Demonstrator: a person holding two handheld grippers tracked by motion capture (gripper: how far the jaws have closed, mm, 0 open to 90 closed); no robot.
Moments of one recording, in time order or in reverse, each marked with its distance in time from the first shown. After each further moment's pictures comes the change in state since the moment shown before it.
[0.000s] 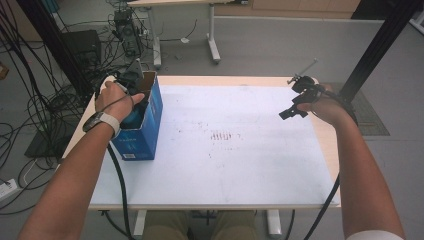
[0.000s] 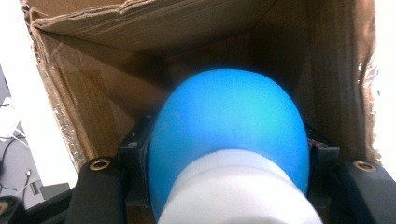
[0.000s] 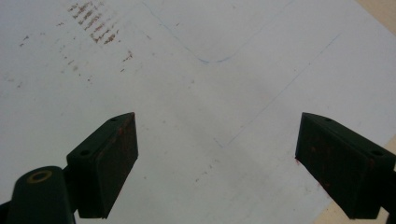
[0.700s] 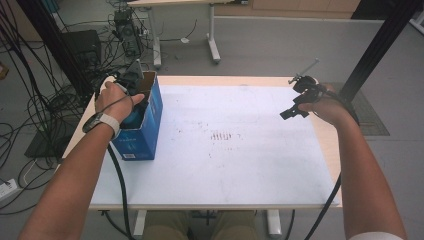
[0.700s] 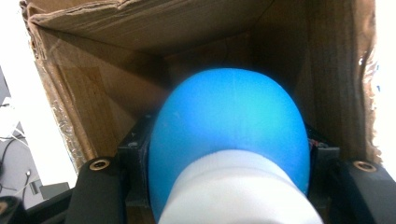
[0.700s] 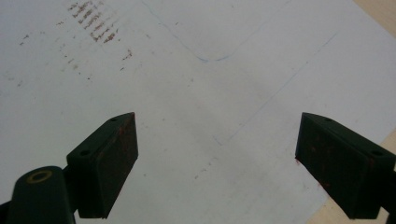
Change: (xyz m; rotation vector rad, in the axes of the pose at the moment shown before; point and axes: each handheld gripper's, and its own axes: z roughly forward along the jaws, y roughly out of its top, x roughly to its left) left arm 0.000 -0.001 0.000 0.003 -0.002 0.002; right arm 0.001 -0.001 -0.003 0.000 -0.006 0.001
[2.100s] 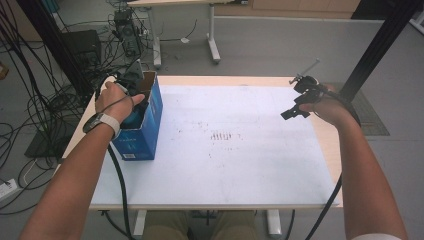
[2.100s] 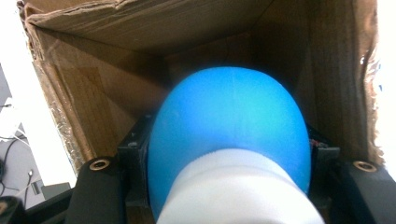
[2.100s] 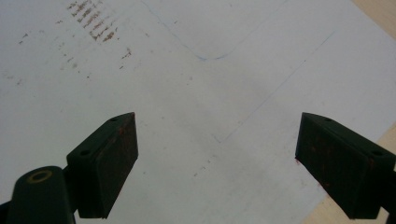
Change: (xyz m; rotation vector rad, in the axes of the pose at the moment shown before) left arm -0.002 0.000 0.001 -0.002 0.006 0.005; right arm 0.001 -0.002 -0.002 -0.001 -0.005 0.000
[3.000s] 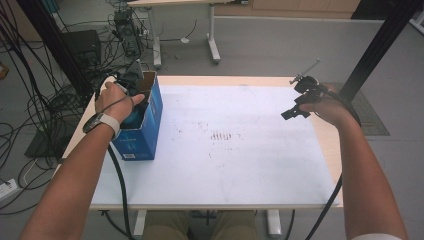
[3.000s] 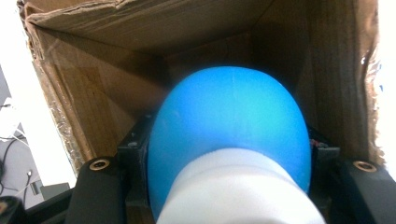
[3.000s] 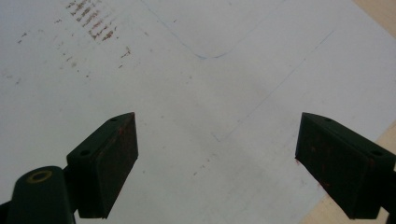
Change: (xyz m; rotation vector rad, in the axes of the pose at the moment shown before) left arm 0.000 -0.001 0.000 -0.001 -0.001 -0.003; right arm 0.000 -0.001 0.000 0.001 0.000 0.003
